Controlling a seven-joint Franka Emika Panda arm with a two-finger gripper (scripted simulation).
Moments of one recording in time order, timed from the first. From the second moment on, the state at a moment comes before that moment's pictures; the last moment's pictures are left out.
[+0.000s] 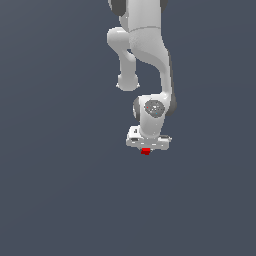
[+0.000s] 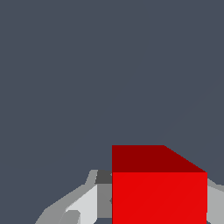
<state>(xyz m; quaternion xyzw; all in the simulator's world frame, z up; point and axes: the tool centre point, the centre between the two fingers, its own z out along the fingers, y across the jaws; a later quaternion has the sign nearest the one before) -0.026 0.091 0.020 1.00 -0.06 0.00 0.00</state>
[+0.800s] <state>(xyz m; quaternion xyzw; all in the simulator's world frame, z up) -0.019 0.060 0.062 1.00 -0.06 0.00 0.00</state>
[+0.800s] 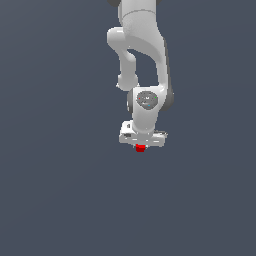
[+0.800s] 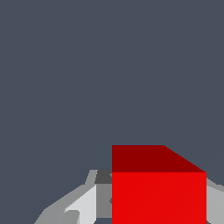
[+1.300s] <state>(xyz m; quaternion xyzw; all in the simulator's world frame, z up) -0.003 0.005 0.140 1.00 -0.06 0.00 0.00</state>
